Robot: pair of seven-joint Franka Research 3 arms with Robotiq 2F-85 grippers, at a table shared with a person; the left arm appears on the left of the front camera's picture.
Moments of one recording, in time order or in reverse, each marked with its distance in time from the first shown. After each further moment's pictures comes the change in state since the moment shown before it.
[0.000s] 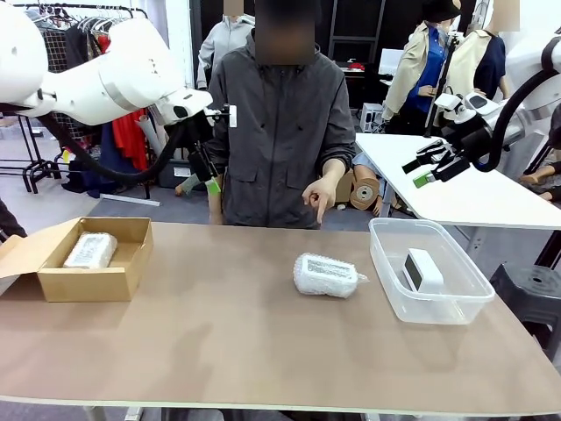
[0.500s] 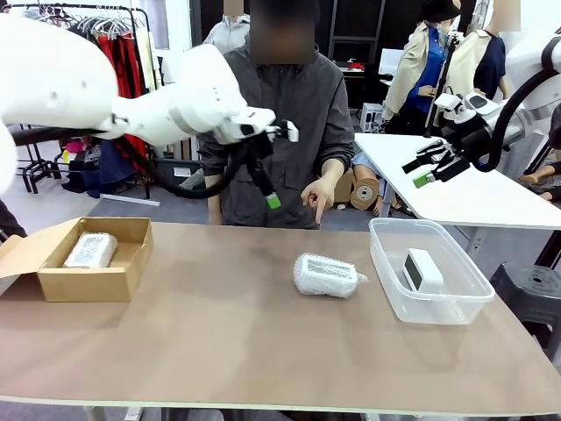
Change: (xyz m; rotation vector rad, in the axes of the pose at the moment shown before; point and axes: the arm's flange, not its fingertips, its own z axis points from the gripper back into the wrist) left arm 0.105 -0.019 -0.086 -0.022 -0.036 0.053; right arm 0.000 0.000 0.000 0.000 0.000 0.000
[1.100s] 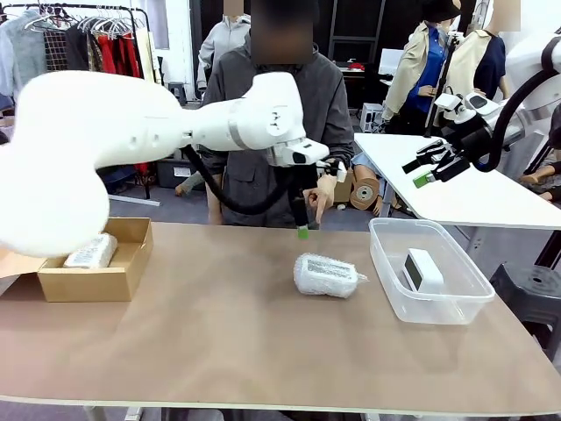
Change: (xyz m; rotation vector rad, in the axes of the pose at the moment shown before) left arm 0.067 -0.032 -0.089 -0.135 0.246 -0.178; right arm 0.000 0.000 0.000 0.000 0.000 0.000
